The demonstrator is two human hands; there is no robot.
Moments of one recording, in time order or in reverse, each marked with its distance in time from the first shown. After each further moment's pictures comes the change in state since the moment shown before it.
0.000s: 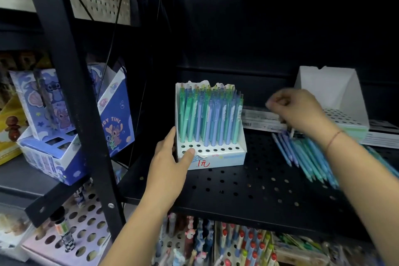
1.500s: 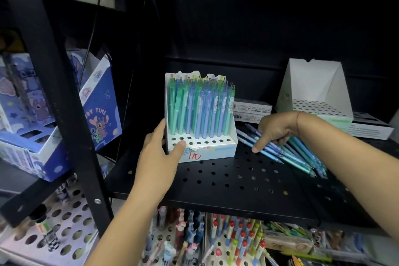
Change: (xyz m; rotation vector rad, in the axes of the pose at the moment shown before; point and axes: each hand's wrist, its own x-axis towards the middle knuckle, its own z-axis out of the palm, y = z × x) left_hand 0.003 -0.004 0.001 0.009 0.002 0.019; right_hand 0.018 0.031 0.030 -0.463 -0.915 0.389
